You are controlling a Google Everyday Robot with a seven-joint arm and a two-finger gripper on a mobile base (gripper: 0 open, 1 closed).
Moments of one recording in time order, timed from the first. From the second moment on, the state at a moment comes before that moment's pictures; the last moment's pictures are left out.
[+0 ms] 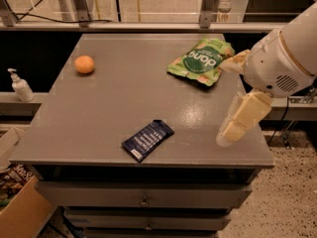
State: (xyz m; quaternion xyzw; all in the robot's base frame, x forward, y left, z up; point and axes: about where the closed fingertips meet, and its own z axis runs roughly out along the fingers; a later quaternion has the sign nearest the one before) arm 0.443 -0.127 0.936 -0.61 0.74 0.11 0.26
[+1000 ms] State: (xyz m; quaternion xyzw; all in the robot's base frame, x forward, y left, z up) arm 0.425 -0.083 0.935 -0.64 0.69 0.16 0.29
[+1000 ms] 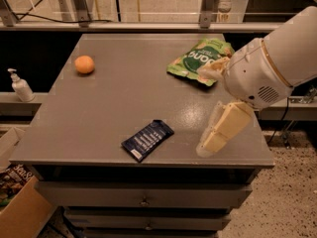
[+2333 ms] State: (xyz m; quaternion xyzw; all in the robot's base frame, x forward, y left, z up) arm 0.402 -0.050 0.904 -0.69 0.63 0.17 0.32
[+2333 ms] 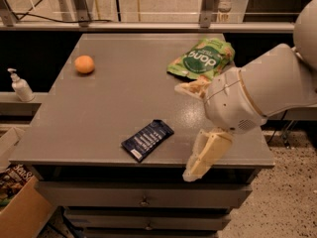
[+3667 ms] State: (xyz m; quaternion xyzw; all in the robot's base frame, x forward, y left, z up) arm 0.438 0.004 0.849 -0.73 0.61 0.09 0.29
